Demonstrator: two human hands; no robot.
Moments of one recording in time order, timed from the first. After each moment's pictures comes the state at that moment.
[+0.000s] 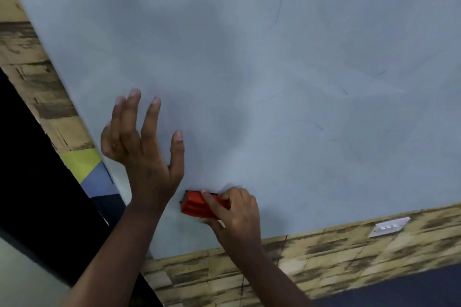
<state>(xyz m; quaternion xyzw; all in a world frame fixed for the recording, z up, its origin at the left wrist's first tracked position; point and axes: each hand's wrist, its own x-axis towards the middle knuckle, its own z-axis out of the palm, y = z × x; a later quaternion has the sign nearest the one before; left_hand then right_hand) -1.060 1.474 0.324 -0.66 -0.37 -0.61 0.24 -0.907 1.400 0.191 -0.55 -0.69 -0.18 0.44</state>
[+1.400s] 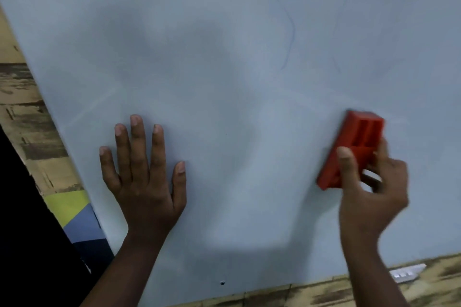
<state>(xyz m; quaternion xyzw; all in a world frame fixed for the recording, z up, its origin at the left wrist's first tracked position) -1.051 1.502 0.327 -0.64 -0.41 -0.56 0.34 -0.757 1.395 0.350 -0.54 -0.34 -0.17 0.75</state>
